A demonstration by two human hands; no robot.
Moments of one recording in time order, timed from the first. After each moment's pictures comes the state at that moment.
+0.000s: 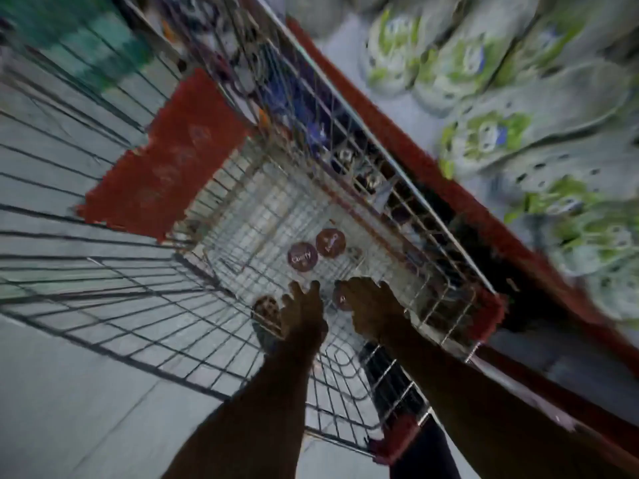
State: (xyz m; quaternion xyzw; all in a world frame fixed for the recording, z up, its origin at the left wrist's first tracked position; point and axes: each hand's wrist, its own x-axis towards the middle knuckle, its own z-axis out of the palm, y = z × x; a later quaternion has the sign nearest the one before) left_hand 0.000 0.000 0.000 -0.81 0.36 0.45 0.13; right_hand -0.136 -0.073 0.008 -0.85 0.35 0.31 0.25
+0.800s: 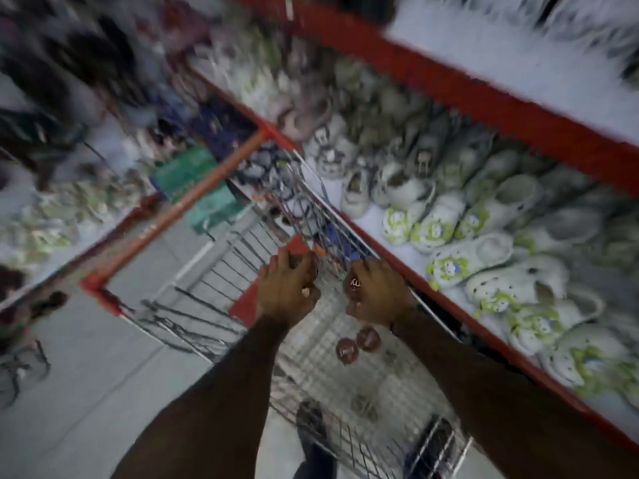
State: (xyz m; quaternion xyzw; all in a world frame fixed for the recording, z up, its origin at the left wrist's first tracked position) left_hand 0.175 -0.093 0.293 -0.82 0.57 0.07 -0.03; right_hand -0.014 -0.187 0.279 -0.91 0.39 0.00 0.15
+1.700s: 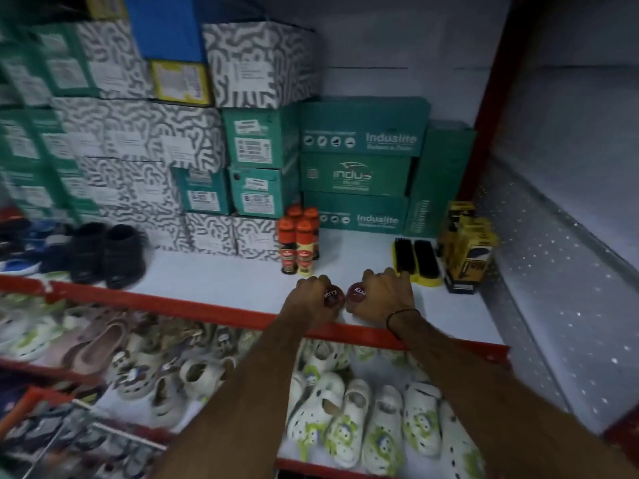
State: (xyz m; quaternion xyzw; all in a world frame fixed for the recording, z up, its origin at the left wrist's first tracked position) left_hand -0.173 -0.333 0.535 -0.53 0.81 0.17 -0.16; right_hand -0.340 -0.303 0.543 -0.65 0.75 -0.09 -0.05
